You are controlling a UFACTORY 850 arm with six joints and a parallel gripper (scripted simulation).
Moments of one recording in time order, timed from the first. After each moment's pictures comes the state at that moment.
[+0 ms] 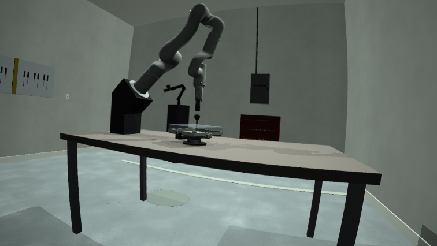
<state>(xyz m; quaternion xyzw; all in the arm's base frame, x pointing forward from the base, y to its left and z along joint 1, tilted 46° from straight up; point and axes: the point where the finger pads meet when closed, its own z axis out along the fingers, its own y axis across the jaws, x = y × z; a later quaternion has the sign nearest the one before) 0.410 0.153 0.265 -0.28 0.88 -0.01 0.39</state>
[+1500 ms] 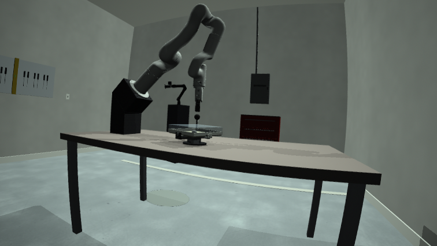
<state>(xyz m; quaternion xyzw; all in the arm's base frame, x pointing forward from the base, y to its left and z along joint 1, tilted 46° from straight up) 0.414 0.154 0.262 -0.28 0.88 -0.01 0.39</state>
